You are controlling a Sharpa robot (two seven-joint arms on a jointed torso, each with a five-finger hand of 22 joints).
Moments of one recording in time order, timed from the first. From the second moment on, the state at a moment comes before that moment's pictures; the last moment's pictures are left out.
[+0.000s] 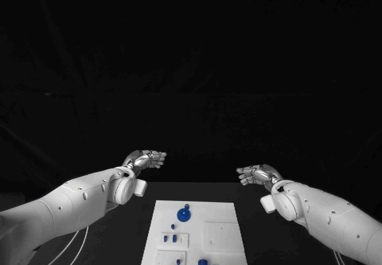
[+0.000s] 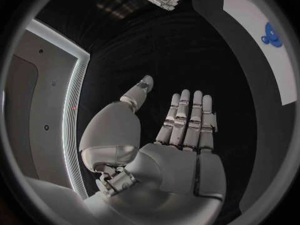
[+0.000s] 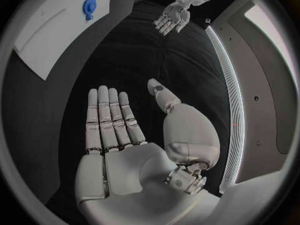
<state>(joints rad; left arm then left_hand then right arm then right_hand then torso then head) 1.24 -0.57 -0.11 0.84 -0.06 -0.17 0.32 0.95 -0.14 0.44 -0.27 0.05 0.73 0.13 0.25 0.46 0.95 0.12 0.06 0.09 0.71 0.16 0.27 0.50 0.01 0.39 0.07 0.69 0.94 1.09 -0.46 0.08 0.70 -0.40 -0.13 0.20 0.87 -0.09 0.47 -0.29 0.17 0.83 0.16 0.18 0.59 0.86 0.14 0.37 0.39 0.80 0.14 0.52 0.51 0.17 0.64 0.16 0.37 0.98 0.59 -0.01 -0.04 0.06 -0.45</state>
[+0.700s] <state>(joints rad) 1.19 -0.60 -0.09 0.98 -0.01 -0.22 0.35 0.11 -0.02 0.05 -0.03 0.01 0.09 0.01 0.03 0.06 0.11 0.01 0.01 0.01 0.08 0.02 0.03 0.06 0.02 0.04 0.01 0.08 0.11 1.07 -0.52 0.07 0.85 -0.33 -0.17 0.25 0.11 -0.01 0.05 -0.03 0.02 0.10 0.02 0.02 0.07 0.11 0.02 0.03 0.03 0.09 0.02 0.05 0.05 0.03 0.07 0.02 0.04 0.11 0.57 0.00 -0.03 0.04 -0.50</state>
